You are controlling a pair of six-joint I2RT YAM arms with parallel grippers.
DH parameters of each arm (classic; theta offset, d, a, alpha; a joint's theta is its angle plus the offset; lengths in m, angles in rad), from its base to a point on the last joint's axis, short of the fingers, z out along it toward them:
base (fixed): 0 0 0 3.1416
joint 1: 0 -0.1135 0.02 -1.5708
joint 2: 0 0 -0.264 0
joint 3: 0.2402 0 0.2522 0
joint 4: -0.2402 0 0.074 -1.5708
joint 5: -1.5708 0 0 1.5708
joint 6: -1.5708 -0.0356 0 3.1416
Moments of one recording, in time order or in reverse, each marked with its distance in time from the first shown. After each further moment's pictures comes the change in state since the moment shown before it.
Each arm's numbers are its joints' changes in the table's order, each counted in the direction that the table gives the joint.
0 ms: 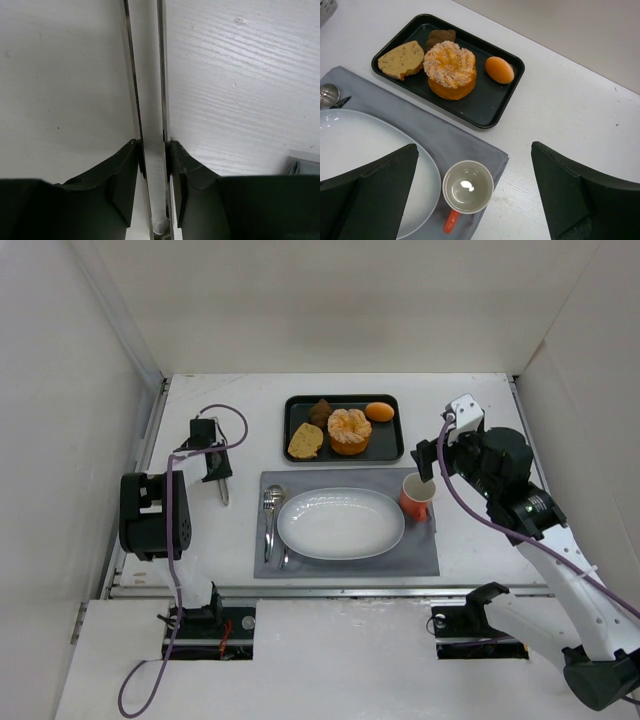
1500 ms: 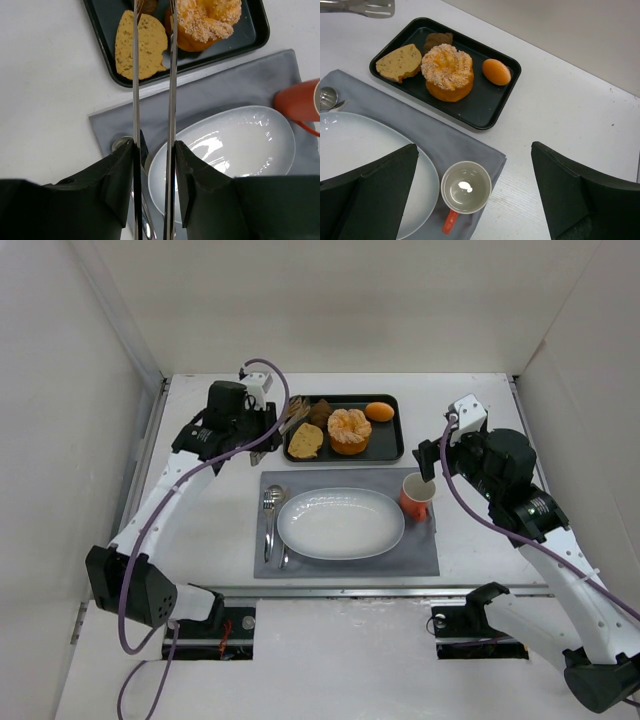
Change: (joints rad) left arm 0.354 0.398 0.314 -0.392 -0.238 0.008; right arm 0.000 0.017 0.000 0.001 -0.012 0.000
